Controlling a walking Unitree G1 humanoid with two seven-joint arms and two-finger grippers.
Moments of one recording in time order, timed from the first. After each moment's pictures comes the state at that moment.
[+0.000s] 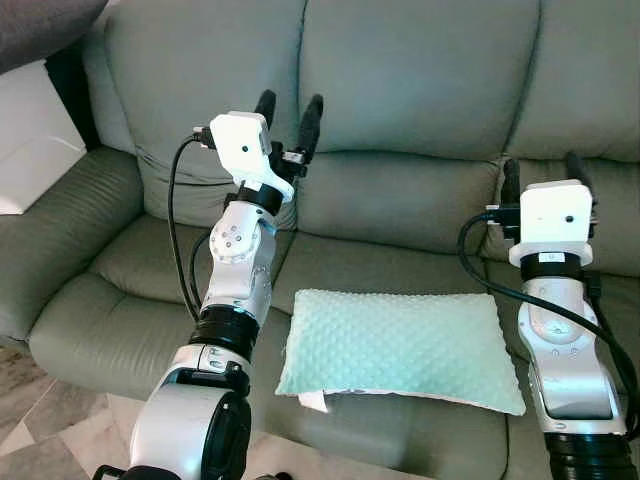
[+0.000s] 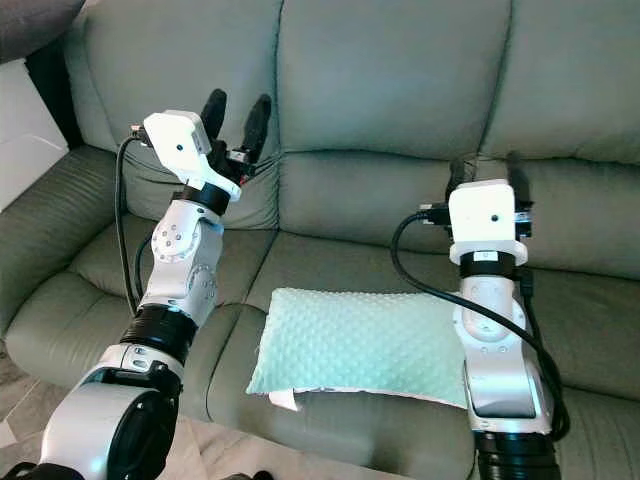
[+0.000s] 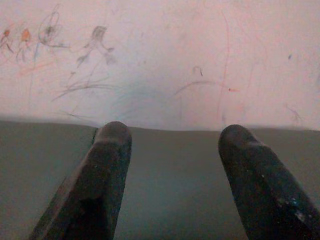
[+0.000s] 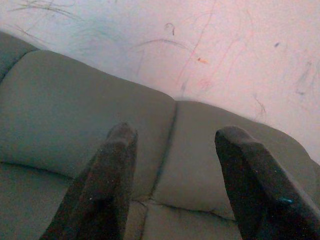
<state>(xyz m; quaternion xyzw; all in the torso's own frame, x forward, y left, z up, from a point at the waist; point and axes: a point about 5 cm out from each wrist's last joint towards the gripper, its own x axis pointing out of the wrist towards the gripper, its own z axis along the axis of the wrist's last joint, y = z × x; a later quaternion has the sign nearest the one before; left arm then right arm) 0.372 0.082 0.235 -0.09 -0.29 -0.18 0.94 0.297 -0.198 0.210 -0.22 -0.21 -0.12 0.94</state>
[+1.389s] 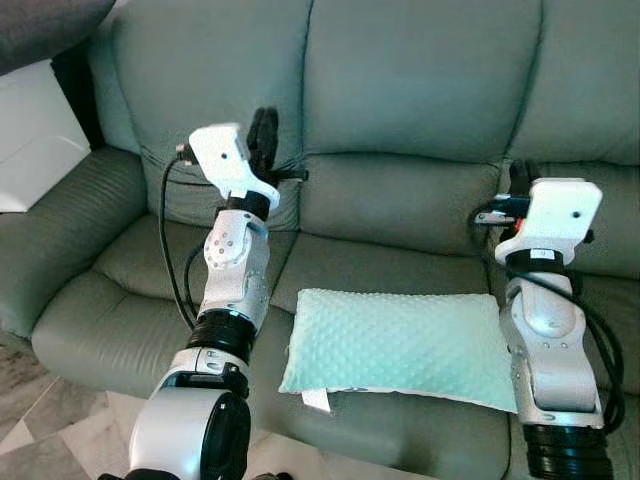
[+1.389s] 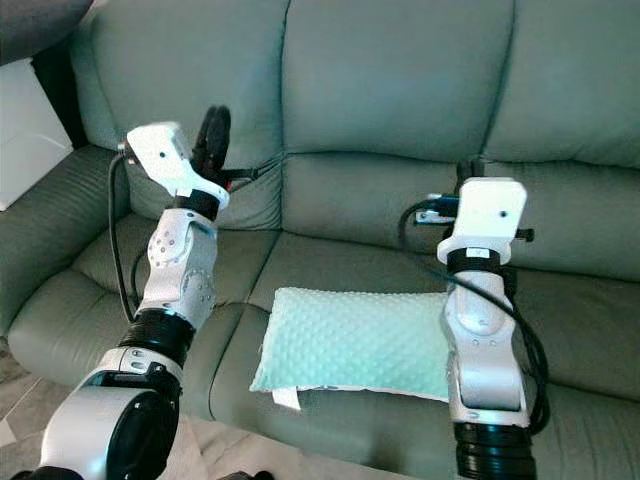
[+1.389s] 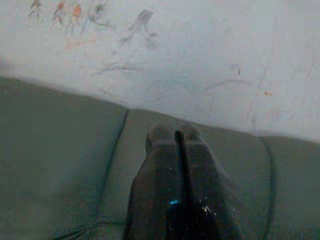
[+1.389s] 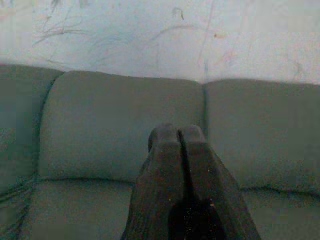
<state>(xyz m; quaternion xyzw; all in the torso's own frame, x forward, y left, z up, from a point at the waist) 0.378 0.095 0.218 -0.16 -0.24 -0.12 0.95 0.305 -0.190 0.207 -0.08 -0.20 -0.09 0.97</state>
